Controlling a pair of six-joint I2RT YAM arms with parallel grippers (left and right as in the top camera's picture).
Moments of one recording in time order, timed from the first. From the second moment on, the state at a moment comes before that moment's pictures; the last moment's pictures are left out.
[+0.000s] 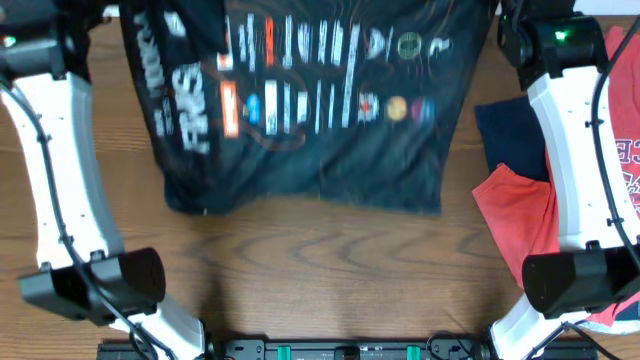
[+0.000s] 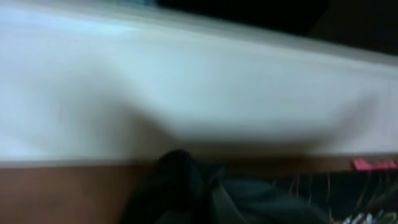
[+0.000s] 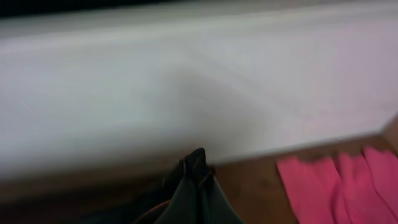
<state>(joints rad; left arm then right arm) 0.21 1.84 2.15 -0.63 0.49 -0.12 0.13 1.84 2.03 -0.49 0.29 0.17</state>
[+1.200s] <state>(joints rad) 0.25 1.84 1.69 -1.66 0.57 0.11 -0.02 1.94 2.11 -1.69 0.30 0.35</state>
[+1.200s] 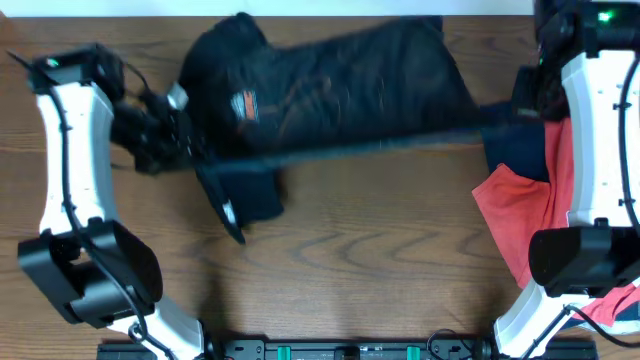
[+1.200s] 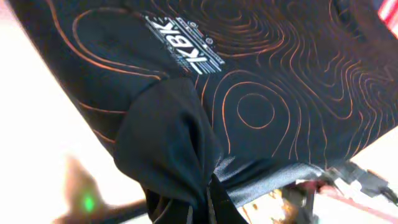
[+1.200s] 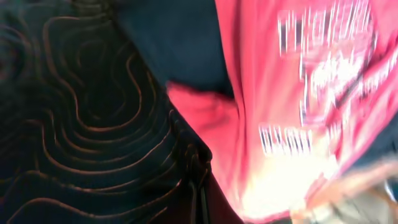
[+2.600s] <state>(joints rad) 0.25 1.65 1.13 -0.76 0.50 -0.19 -0.03 1.89 1.43 -0.80 0.11 0.41</state>
